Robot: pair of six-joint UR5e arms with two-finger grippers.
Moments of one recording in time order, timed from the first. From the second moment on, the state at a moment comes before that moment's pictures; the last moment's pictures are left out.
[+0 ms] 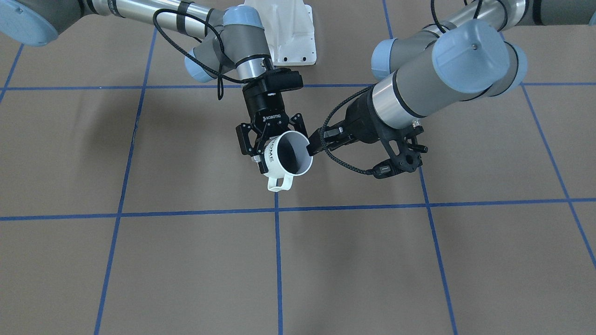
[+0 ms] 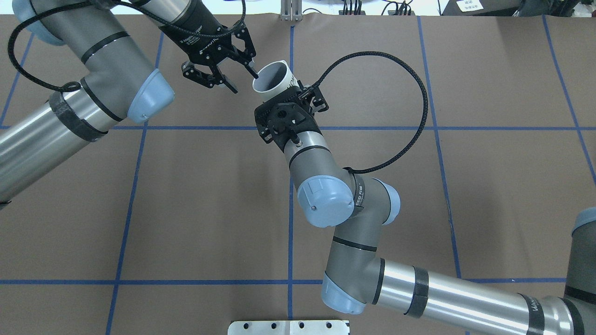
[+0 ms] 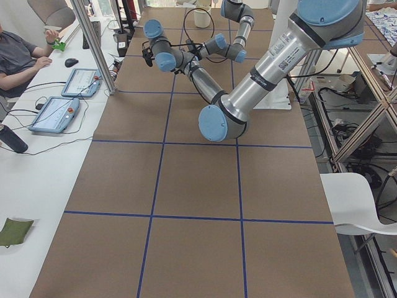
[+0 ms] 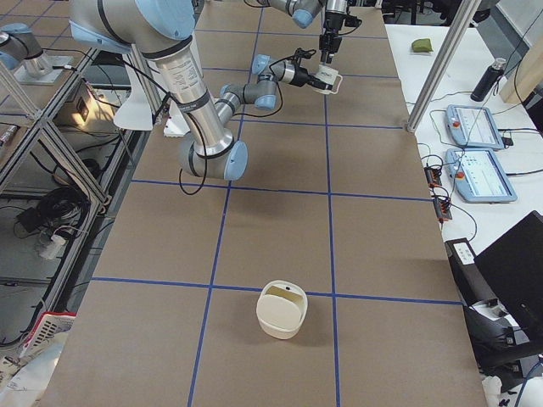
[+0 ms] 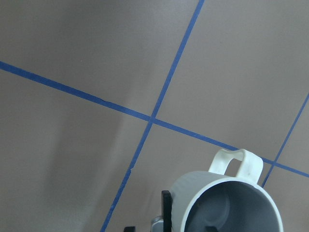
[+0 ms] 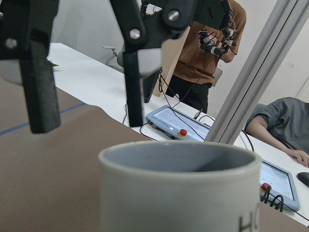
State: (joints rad) left arm -0.93 -2.37 -1.50 -1.92 -2.53 -1.57; right arm 0.36 -0.84 1.48 -0.81 0.83 0.50
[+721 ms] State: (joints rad) left arm -0.91 -2.37 -1.49 -1.92 -2.52 -1.57; right arm 0.34 -0.83 1.49 -0.83 0.79 0.50
